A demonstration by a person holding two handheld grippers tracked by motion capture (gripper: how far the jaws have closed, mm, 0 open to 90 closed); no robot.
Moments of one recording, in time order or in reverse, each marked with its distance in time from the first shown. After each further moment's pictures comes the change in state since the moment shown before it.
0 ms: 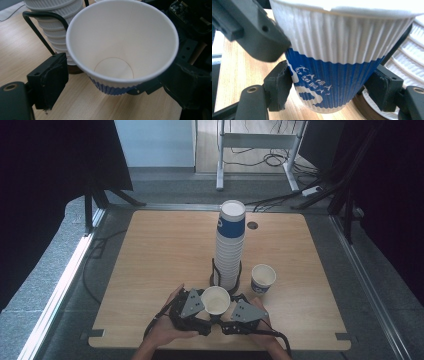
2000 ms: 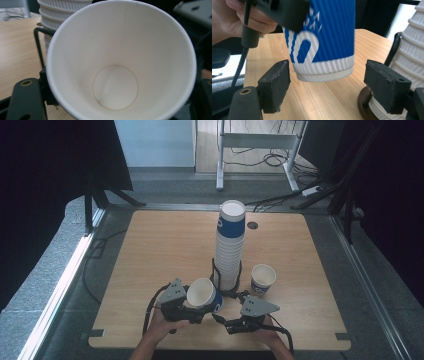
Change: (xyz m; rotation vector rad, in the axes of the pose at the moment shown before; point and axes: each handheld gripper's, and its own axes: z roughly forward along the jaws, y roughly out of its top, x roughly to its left) left arm 0.029 -0.007 -0.009 -0.217 -0.124 -0.199; right arm -0.014 0.007 -0.013 -0.115 0.087 0.120
